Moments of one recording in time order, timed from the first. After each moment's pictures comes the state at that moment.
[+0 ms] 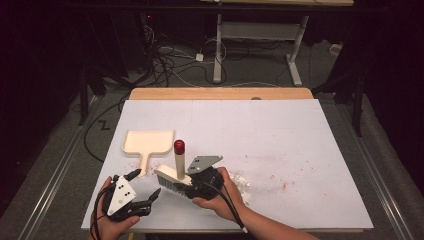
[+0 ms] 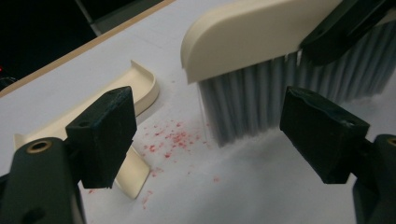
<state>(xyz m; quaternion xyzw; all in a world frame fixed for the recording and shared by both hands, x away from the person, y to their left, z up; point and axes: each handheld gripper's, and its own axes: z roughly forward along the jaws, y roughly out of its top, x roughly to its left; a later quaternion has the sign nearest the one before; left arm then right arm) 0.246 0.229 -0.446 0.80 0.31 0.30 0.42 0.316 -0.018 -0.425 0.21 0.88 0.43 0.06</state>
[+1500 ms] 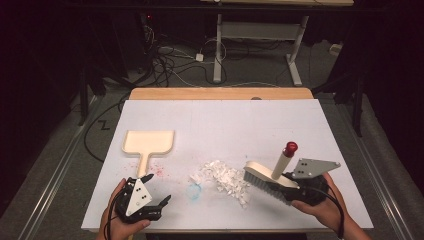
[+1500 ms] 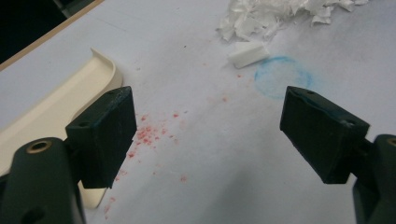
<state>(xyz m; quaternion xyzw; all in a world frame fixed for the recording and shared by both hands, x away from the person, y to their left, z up) 0.249 0.203 -0.458 0.84 0.28 0.28 0.37 0.291 -0.250 -0.390 0.24 0.87 0.40 0.14</state>
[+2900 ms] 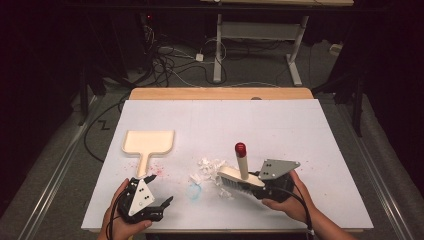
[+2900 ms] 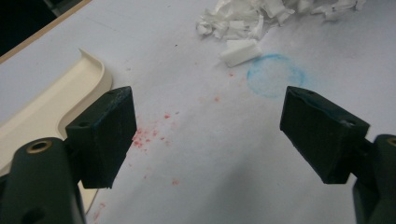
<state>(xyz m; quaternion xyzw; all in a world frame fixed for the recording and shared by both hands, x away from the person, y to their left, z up) 0.250 0.200 -0.460 0.85 0.27 0.27 0.37 0.308 -0.184 -0.409 0.17 0.88 0.41 0.14</state>
